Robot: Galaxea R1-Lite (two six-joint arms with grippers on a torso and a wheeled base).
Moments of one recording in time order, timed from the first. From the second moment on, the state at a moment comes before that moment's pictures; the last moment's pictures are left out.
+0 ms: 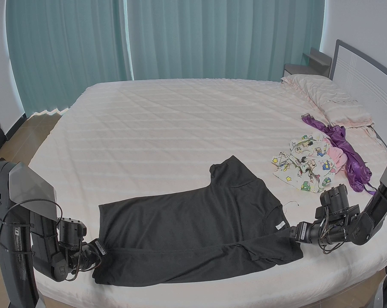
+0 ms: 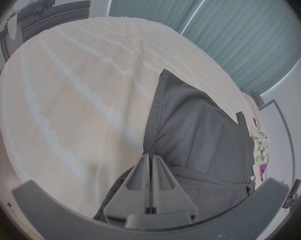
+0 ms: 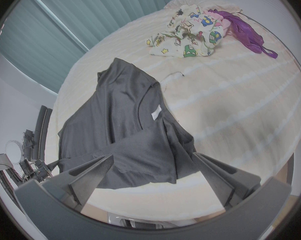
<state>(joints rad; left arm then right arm) -0.09 2.37 -0.19 -1.36 0.02 -0.70 0.24 1.99 -0.45 -0.61 0.06 0.52</state>
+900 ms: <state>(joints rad) -0.03 2.37 -0.16 -1.36 0.03 -0.74 0.10 2.32 -0.51 -1.08 0.42 0.30</state>
